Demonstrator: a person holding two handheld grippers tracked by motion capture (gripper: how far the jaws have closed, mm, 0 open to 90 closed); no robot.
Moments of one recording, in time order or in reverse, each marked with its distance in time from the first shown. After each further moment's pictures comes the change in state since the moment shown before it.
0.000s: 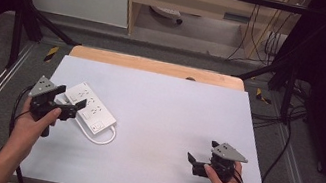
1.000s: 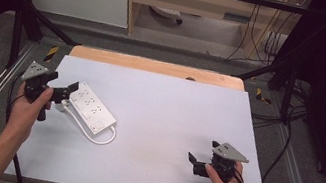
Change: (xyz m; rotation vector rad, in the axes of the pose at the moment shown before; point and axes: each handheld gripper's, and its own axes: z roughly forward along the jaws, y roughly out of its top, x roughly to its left) left arm 0.051 0.010 0.016 -0.045 0.073 -0.064; right arm -0.002 0.000 -0.001 0.000 0.002 0.016
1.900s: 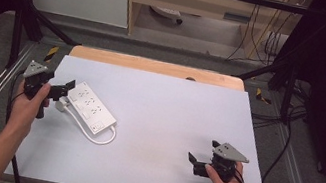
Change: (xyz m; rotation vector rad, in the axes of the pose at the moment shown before) left arm 0.021 -0.010 0.016 0.040 0.072 -0.007; right arm 0.000 0.001 -0.001 -0.009 0.008 -0.014
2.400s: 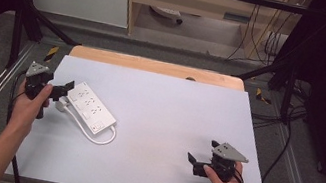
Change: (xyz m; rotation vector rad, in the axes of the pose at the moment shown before) left arm 0.008 -0.006 0.008 0.051 0.025 -0.022; right arm 0.001 0.000 0.001 0.007 0.007 -0.006
